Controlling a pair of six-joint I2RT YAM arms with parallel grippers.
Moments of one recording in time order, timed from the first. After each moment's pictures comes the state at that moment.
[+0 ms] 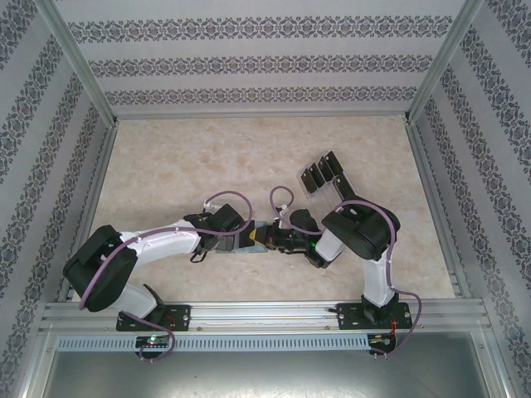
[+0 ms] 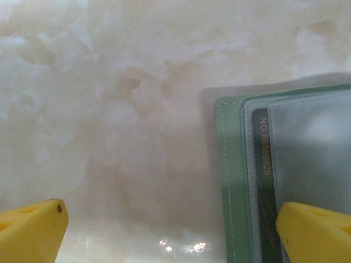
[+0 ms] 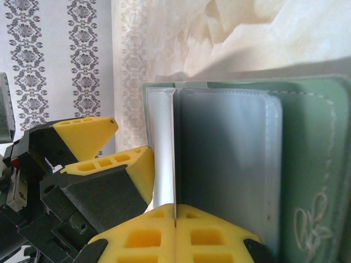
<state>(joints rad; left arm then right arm) -0.73 1.47 0.72 -0.56 -0.43 -0.61 0.72 1.99 0.47 1.14 -0.57 1.25</state>
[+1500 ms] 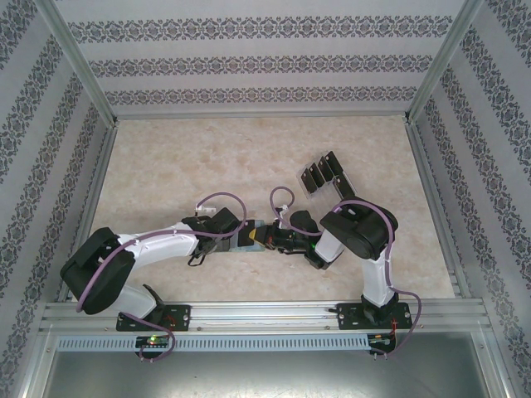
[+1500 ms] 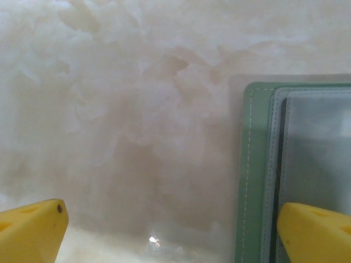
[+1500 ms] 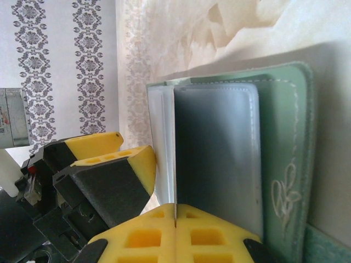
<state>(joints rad) -0.73 1.45 0.69 -0.59 -0.48 -0.77 0.73 2.01 0.46 1.18 -0.55 1.28</state>
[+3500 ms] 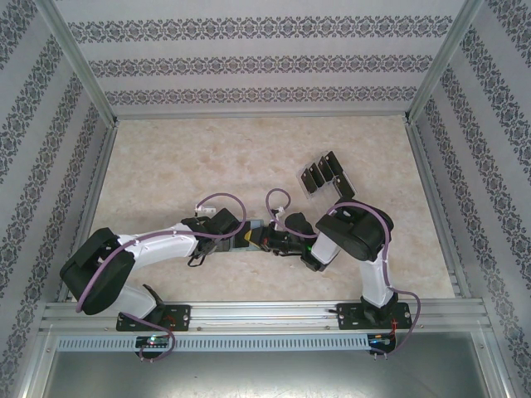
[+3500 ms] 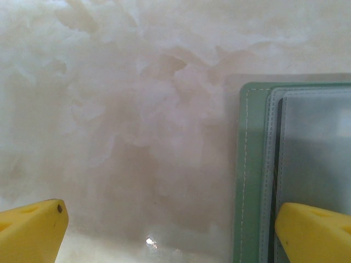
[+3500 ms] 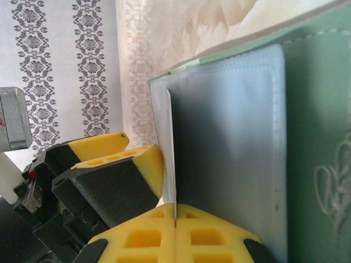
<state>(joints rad) -0.73 1.45 0.68 -0.57 -0.48 -0.77 0.78 2.02 0.48 1.19 -0.49 1.34</state>
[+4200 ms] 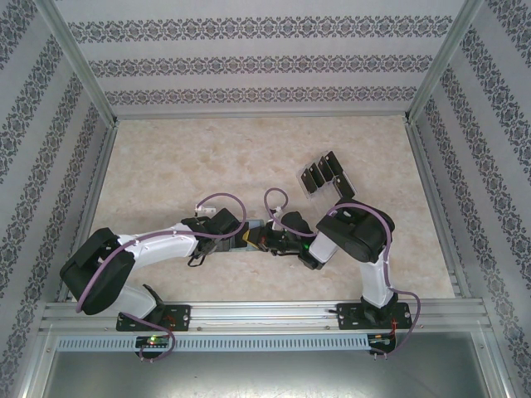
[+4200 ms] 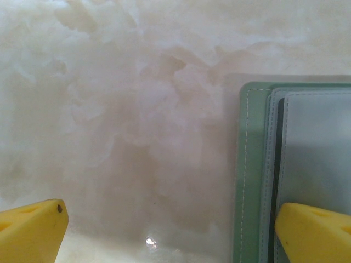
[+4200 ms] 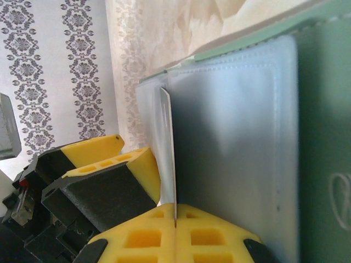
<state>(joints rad) -0.73 1.45 0.68 -0.57 -0.48 -0.77 0.80 2.01 0.51 1.11 -0.48 1.36</state>
